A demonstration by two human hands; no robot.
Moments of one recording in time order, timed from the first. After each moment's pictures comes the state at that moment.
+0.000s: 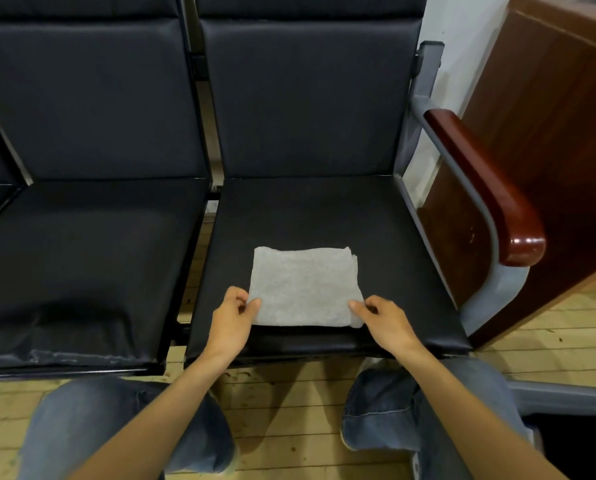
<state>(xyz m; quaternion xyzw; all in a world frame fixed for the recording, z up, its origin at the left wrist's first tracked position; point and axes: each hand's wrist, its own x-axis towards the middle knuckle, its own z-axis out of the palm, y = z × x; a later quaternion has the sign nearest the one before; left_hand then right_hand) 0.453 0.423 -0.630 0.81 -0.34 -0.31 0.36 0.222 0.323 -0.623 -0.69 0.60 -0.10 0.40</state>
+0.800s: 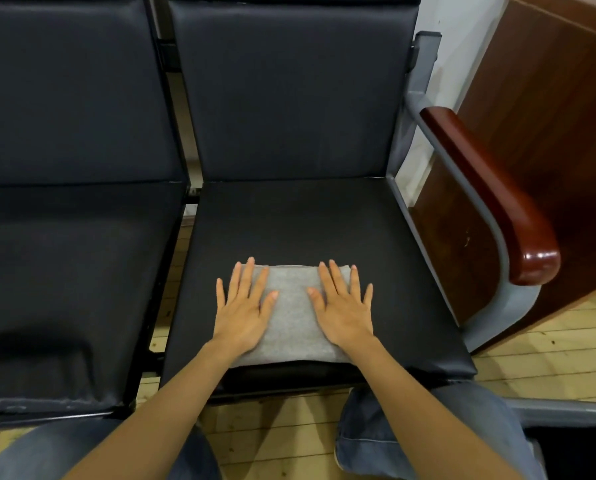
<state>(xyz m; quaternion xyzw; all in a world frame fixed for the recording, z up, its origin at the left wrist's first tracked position) 0.466 0.345 -0.678 0.78 -0.60 -0.13 0.11 0.288 0.275 -0.663 -0.81 0.55 0.00 0.20</state>
